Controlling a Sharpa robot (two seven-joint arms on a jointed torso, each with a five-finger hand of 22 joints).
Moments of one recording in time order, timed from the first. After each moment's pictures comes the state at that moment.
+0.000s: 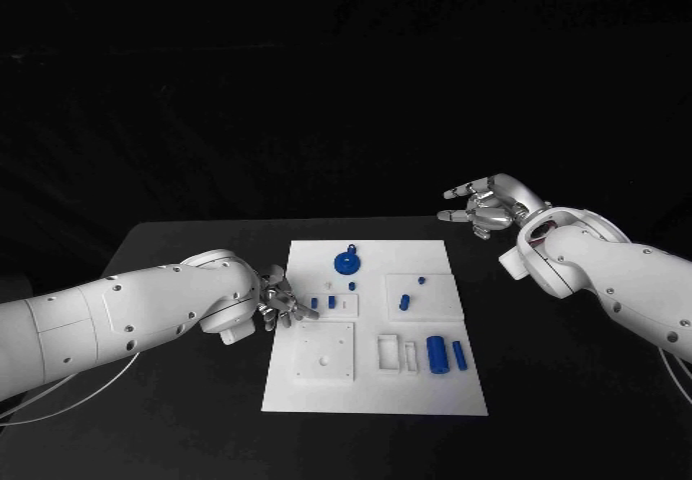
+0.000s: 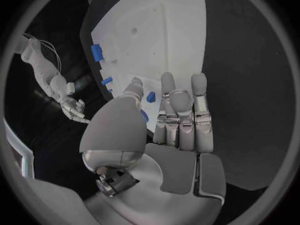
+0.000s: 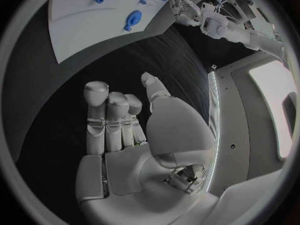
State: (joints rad) left arm 1.34 -0.70 -0.21 1.33 -0.87 -0.04 -0.49; left_hand 1.16 -0.11 0.05 0.11 0.07 1.12 0.04 0.09 0.43 1.47 -0.04 0.38 0.20 1.36 -0.10 1.16 0.51 0.01 1.29 -0.12 0.28 1.29; right arm 1.08 -0.78 0.33 1.26 -1.11 -0.31 0.02; right_hand 1.28 -0.06 0.00 -0.09 0.45 0.89 0.12 0.06 0.06 1.30 0.01 0.97 1.21 1.43 -0.07 0.98 1.01 0.10 1.47 -0.09 0.65 1.31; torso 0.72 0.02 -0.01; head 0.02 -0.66
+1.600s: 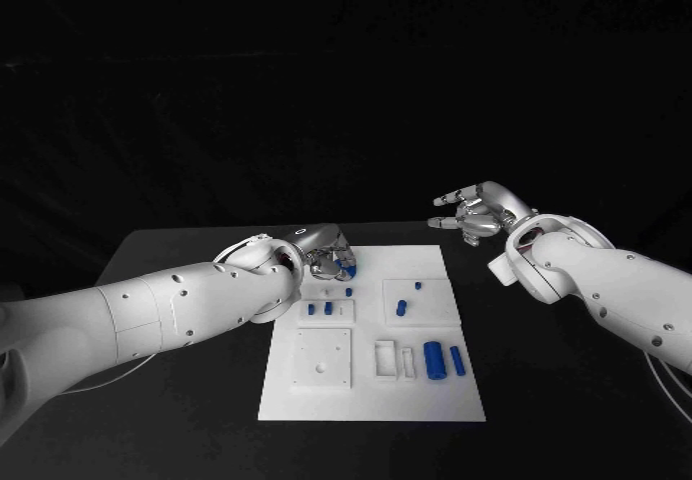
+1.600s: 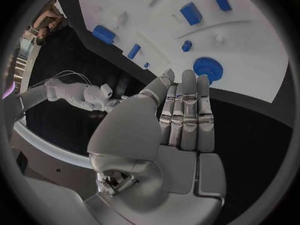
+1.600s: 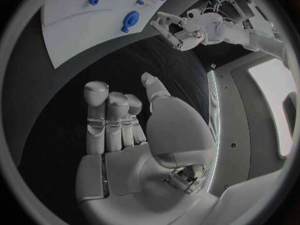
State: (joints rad) left arm 1.35 -0.50 -0.21 1.17 -1.20 -0.36 -0.01; left_hand 1.38 -0.05 0.23 -0.22 0.14 1.13 0.11 0.07 0.07 1.18 0.08 0.06 0.06 1.26 -0.01 0.74 0.28 0.05 1.14 -0.03 0.07 1.27; right arm 1.08 -0.75 0.33 1.25 -1.11 -0.31 0.02; right_hand 1.28 -0.06 0.00 -0.08 0.45 0.89 0.12 0.06 0.06 1.30 0.01 0.97 1.21 1.43 -0.07 0.98 1.01 0.10 1.47 -0.09 0.65 1.31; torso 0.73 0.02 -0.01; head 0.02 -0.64
